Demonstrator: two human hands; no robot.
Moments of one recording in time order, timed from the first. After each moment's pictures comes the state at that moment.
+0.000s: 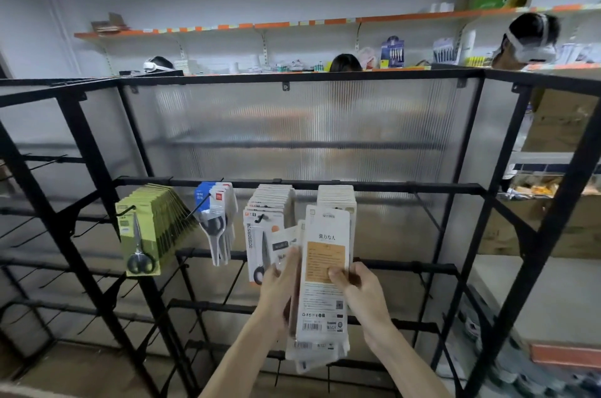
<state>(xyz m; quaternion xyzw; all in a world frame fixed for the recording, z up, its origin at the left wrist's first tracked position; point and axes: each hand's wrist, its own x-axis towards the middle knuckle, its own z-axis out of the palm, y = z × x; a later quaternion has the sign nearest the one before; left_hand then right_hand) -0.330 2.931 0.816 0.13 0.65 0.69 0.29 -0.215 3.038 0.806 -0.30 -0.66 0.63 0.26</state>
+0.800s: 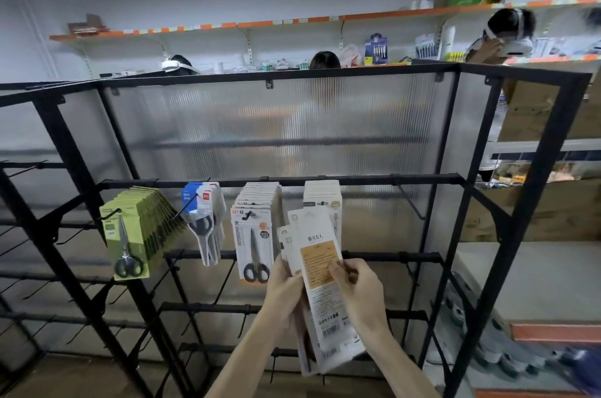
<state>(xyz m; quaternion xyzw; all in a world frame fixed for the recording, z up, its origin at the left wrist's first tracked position) -0.305 2.946 0.810 0.16 0.63 0.70 0.29 -0.194 3.028 0.805 -0.31 -0.71 0.54 0.34</state>
